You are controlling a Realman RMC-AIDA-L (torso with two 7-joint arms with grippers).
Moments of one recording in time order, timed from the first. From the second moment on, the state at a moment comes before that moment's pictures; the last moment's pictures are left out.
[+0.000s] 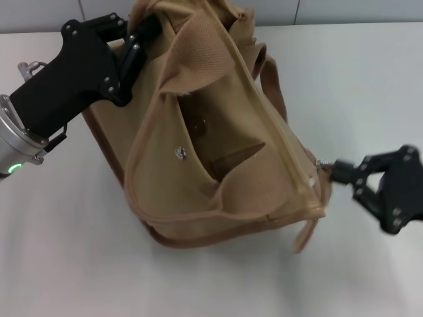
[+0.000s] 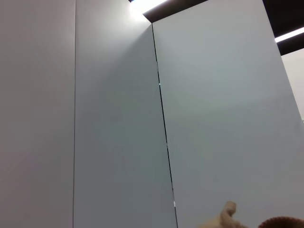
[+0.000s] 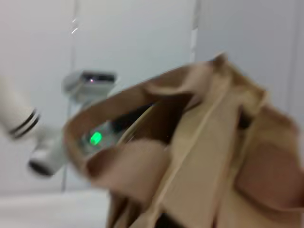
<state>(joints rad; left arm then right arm) -0.53 -2.08 0.79 0.27 1.28 1.78 -0.68 0.14 2.08 -0.99 -0.80 -1.49 -1.71 0.96</state>
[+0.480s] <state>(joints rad) -0.52 -2.08 0.79 0.27 1.28 1.79 -0.68 0.16 2.05 -0.76 -0.77 -1.64 -1.74 1.02</state>
